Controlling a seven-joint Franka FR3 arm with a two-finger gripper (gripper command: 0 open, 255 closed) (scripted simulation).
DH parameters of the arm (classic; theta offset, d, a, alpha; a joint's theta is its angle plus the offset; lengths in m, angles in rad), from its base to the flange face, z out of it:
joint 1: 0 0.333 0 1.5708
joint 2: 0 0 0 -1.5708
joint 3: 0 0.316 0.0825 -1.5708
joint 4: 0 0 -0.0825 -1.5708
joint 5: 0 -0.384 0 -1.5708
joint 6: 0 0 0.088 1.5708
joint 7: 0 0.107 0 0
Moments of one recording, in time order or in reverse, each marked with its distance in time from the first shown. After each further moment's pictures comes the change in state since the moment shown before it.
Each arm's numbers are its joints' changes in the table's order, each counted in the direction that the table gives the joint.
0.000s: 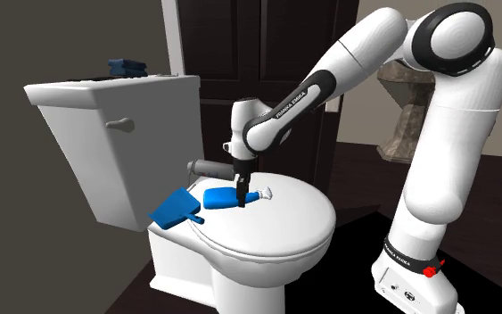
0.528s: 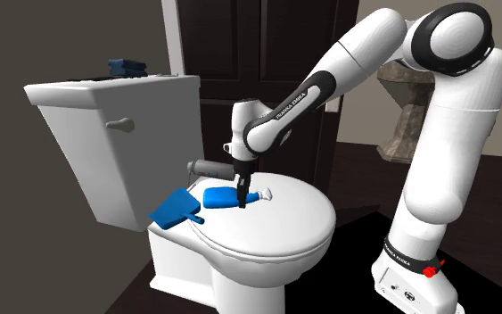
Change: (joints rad) arm -0.001 -0.002 -0.001 0.006 0.001 0.009 -0.001
